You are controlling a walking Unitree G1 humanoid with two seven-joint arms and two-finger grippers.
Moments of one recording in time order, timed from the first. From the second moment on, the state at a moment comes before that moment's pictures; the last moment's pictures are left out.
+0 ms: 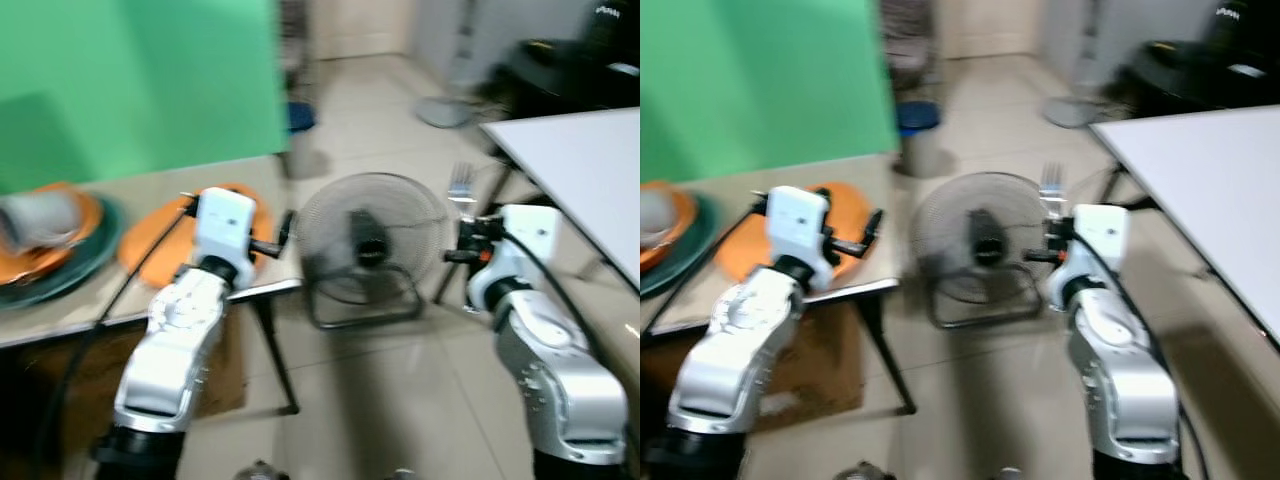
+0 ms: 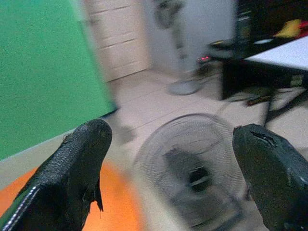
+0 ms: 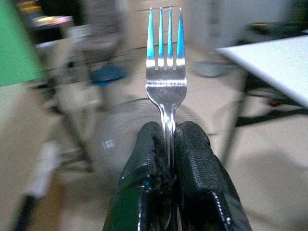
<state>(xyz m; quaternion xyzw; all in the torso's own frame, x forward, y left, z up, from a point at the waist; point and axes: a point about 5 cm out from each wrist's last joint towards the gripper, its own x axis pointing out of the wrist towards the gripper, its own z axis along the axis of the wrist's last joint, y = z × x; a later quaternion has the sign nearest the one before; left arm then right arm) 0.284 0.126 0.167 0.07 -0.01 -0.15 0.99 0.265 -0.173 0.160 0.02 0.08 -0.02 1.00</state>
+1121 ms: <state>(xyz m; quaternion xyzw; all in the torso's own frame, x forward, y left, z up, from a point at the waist) 0.288 0.141 0.170 0.07 0.00 -0.13 0.99 0.269 -0.162 0.168 0.01 0.07 -0.01 1.00</state>
